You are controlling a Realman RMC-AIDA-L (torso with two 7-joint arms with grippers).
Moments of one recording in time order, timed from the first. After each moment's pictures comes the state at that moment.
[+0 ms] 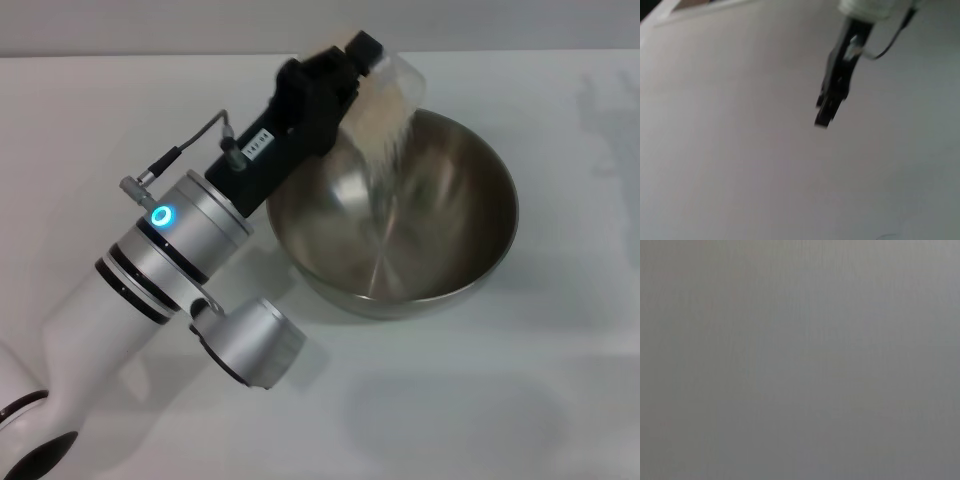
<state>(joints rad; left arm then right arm) -0.58 -2.08 -0.47 -0.47 2.41 1.30 1.53 0.47 2.08 -1.71 -0.30 0.42 -1.40 0.08</state>
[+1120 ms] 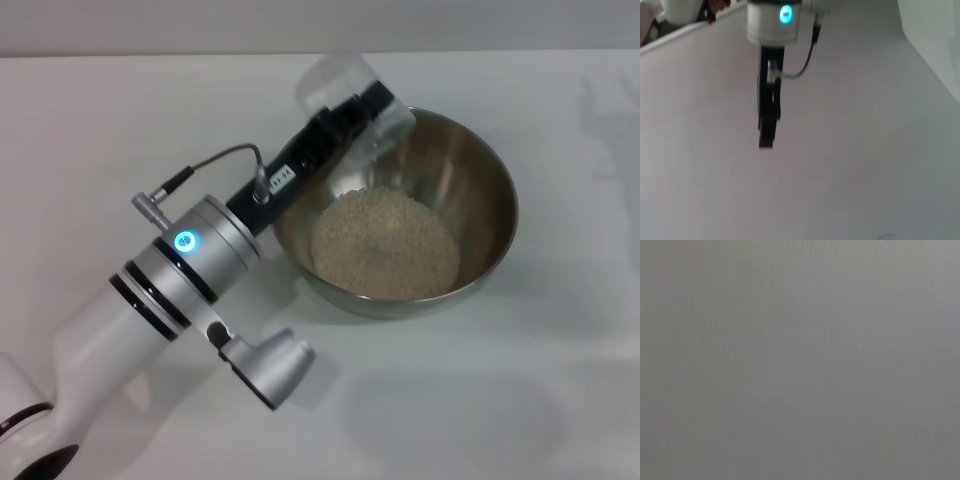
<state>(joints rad) -0.56 -2.08 -0.49 -0.50 2.47 1.18 1.77 0.47 2.08 -1.72 -0.30 0.42 -1.41 0.08</state>
